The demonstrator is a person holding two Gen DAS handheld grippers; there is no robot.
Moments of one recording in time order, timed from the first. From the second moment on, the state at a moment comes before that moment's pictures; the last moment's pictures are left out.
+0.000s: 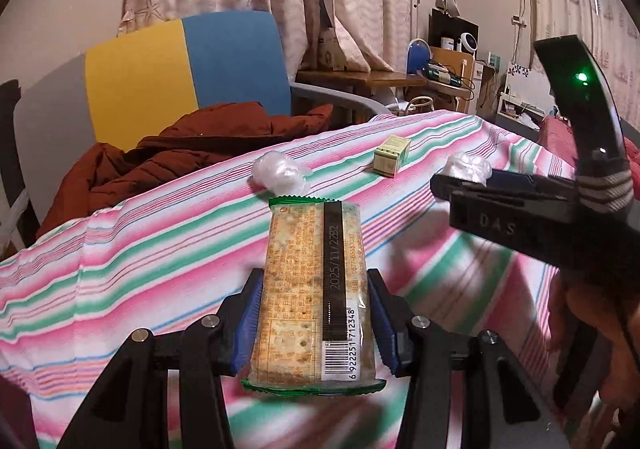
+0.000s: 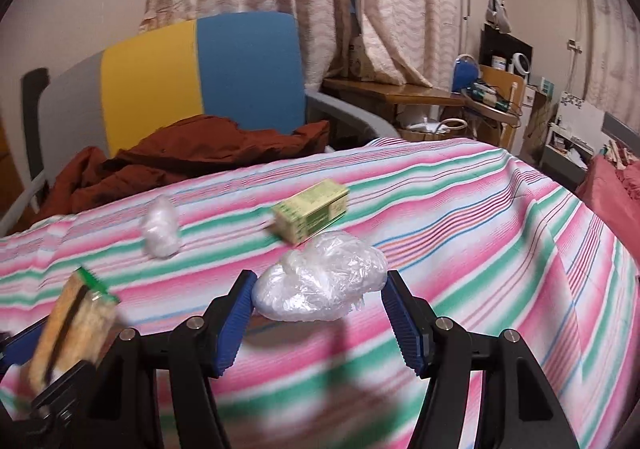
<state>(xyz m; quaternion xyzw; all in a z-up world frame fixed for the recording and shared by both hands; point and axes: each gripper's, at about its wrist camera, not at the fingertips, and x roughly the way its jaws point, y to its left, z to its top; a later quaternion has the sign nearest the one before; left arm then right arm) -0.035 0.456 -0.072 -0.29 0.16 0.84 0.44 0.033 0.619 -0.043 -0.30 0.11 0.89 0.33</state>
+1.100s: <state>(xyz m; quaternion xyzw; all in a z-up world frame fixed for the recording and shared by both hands) 0.019 0.213 -0.037 -0.30 0.00 0.89 0.36 0.081 0.397 -0.009 -0.30 0.15 0.92 0.18</state>
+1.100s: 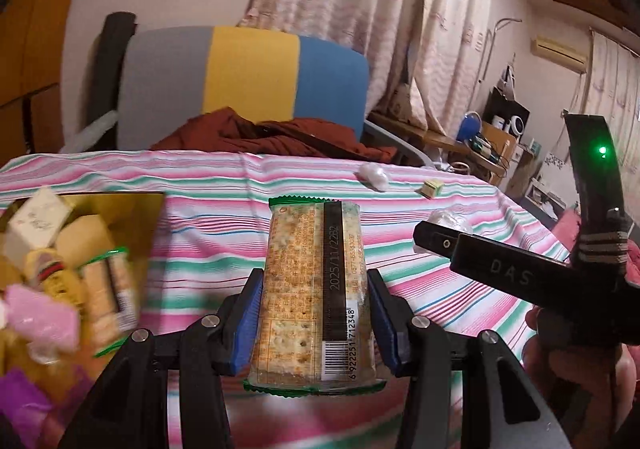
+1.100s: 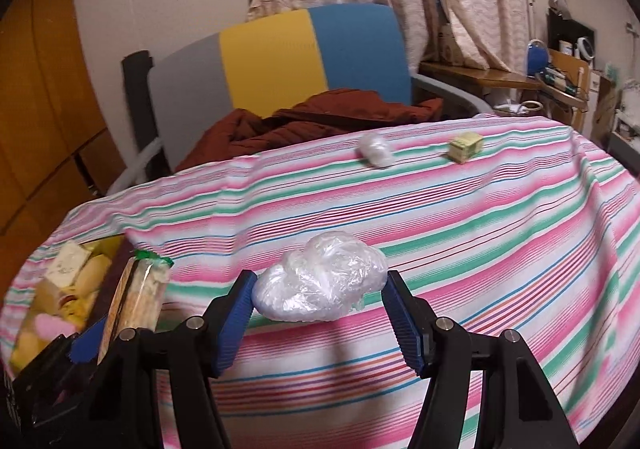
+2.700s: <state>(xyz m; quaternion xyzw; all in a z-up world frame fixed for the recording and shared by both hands) -0.050 -0.005 -0.043 -0.37 -0.06 0.92 0.13 -0.007 0.180 -0.014 -0.39 0.06 0.92 -0.06</state>
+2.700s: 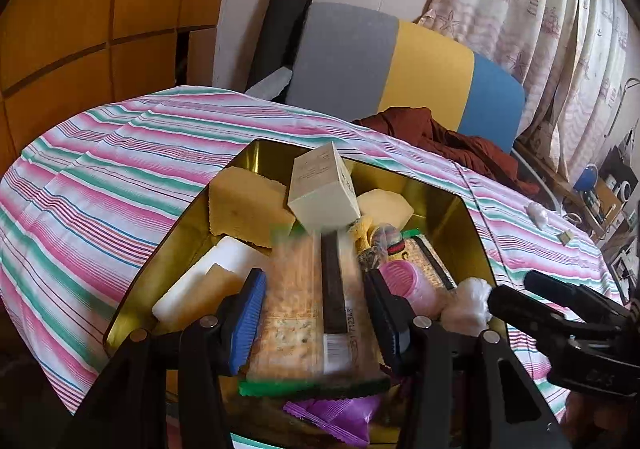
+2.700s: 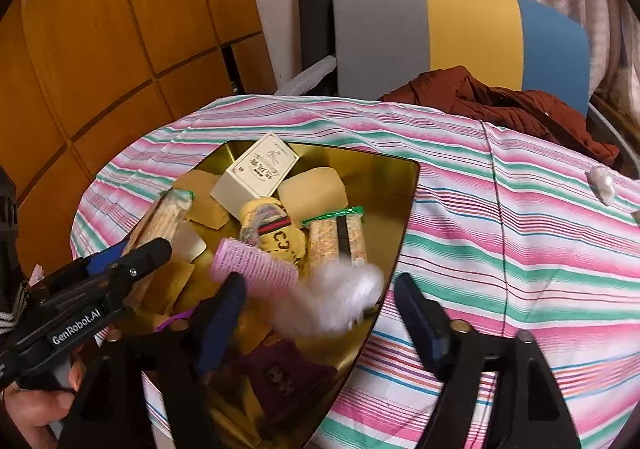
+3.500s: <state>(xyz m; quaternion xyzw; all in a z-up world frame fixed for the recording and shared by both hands) -0.019 0.048 -0.027 -0.37 -0.05 0.90 0.20 0.020 0.241 -0.010 -0.37 0.10 0.92 0.01</state>
